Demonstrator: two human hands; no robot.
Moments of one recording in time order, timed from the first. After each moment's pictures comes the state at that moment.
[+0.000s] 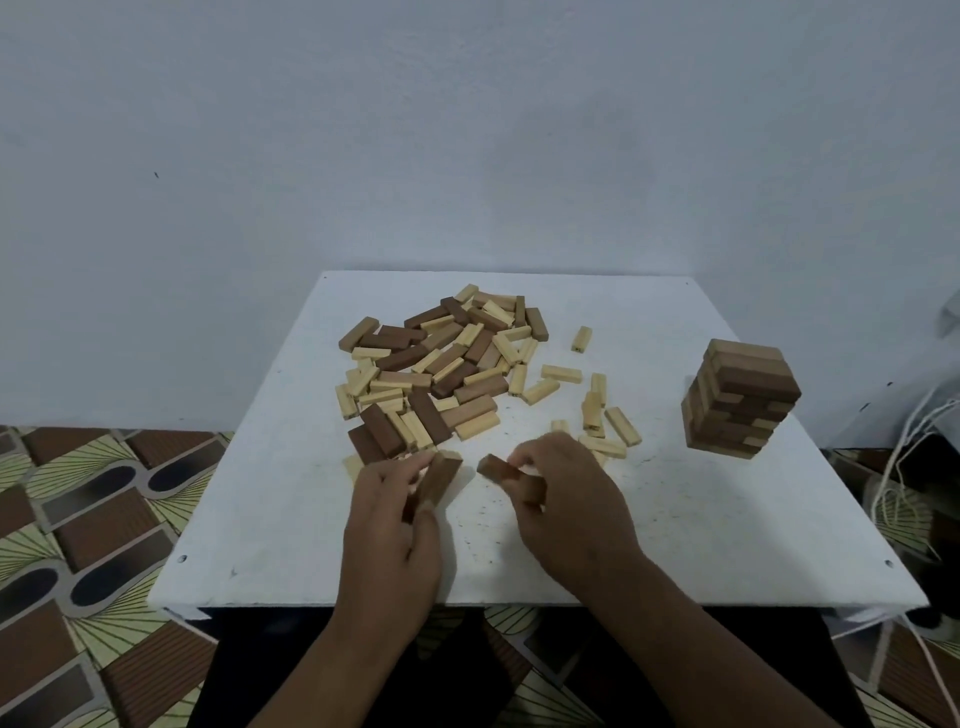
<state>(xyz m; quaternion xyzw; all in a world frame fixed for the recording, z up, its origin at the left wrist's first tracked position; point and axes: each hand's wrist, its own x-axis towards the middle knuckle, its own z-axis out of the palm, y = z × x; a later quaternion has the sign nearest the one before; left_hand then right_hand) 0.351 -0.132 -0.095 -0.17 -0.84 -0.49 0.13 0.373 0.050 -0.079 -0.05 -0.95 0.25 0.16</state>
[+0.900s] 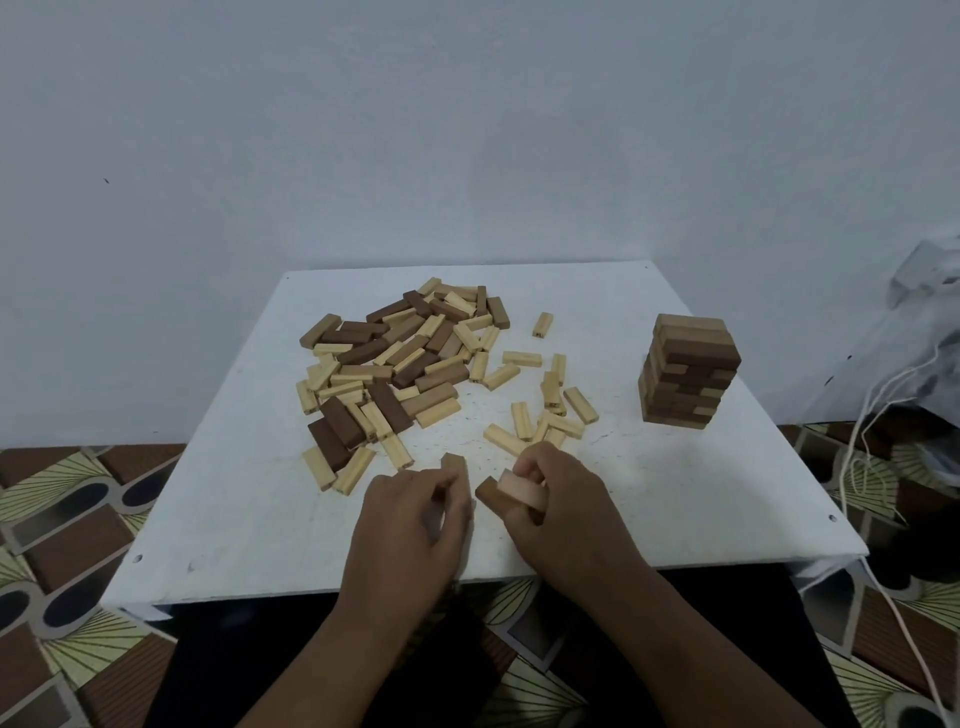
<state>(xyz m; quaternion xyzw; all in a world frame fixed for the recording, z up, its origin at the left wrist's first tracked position) 0.364 -0.097 -0.103 -0.24 -0.89 -0.37 0.10 0.411 0.072 -0.095 -0.10 -0.92 0.35 0.14</state>
